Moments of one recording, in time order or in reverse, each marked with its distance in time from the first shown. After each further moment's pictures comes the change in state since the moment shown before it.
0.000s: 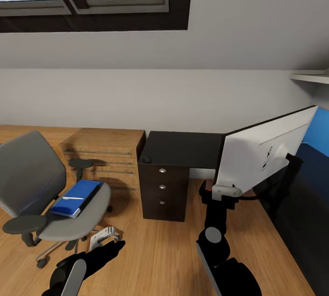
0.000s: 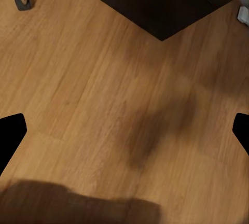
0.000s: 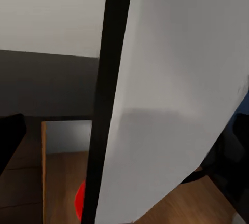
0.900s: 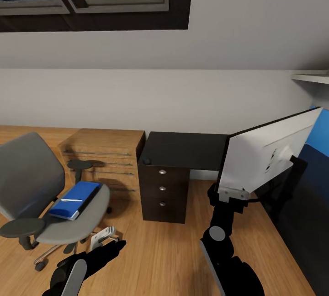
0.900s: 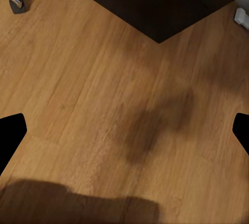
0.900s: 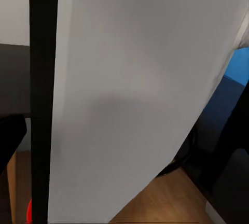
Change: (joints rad) left arm 0.000 -0.002 -0.003 0.000 0.002 0.000 -0.005; right arm 0.000 0.003 -0.063 0.028 0.015 0.004 -0.054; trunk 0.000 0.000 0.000
